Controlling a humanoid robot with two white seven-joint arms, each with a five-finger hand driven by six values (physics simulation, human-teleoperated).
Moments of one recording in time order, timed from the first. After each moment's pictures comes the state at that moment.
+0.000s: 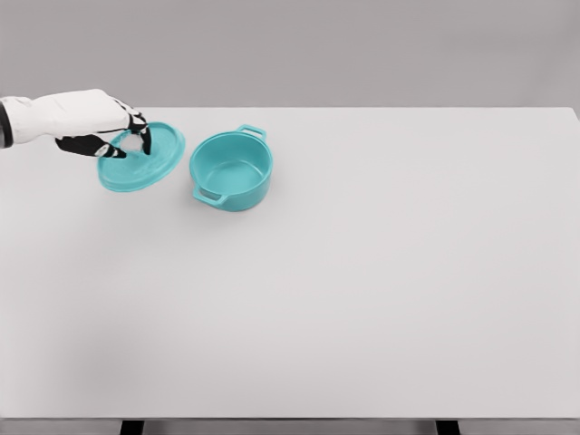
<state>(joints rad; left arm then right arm) -0.91 0.85 -0.77 -1.25 -0.27 -0.61 -0.56 0.00 0.00 0.12 0.11 0.07 -0.28 0.38</state>
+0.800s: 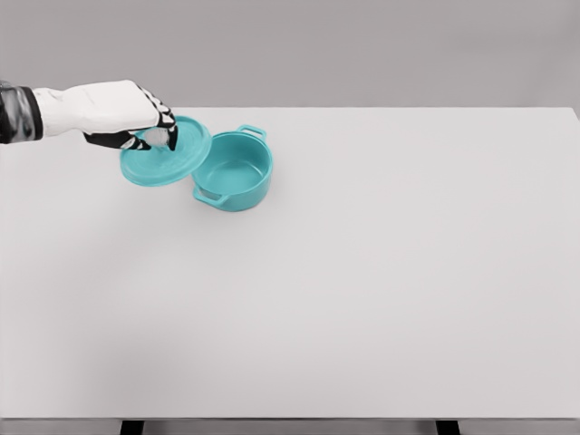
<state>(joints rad) -0.93 0.80 -0.77 -1.33 -0.39 -0.61 -0.55 0.00 0.00 0.12 0.11 0.07 -0.28 0.38</state>
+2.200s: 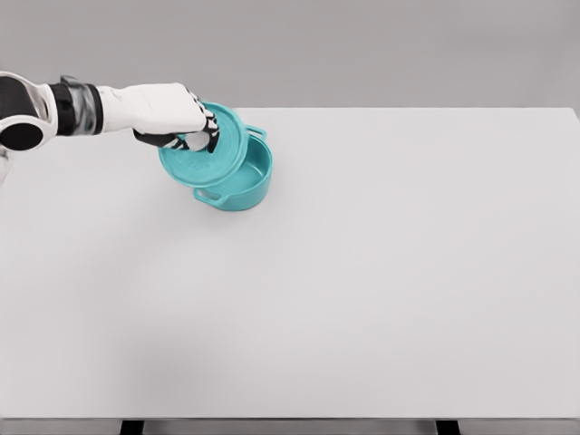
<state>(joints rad) -1.01 0.65 -0.86 -1.25 -0.50 -0.61 -0.55 0.00 0.00 0.12 0.11 0.07 -0.28 0.38</state>
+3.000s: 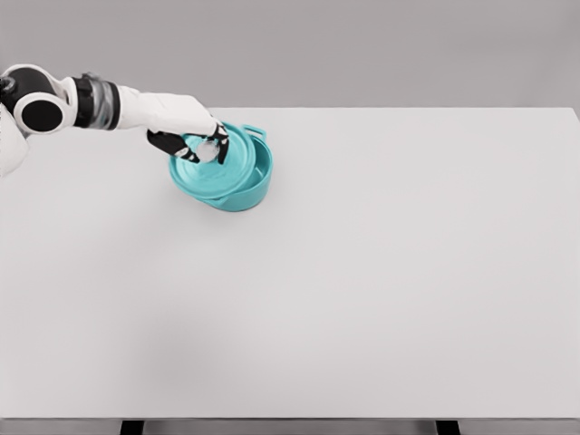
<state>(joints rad) -1.19 0.59 -1.18 -1.01 -0.19 -0.61 -0.58 0.00 0.00 0.12 0.11 0.07 -0.28 0.38</state>
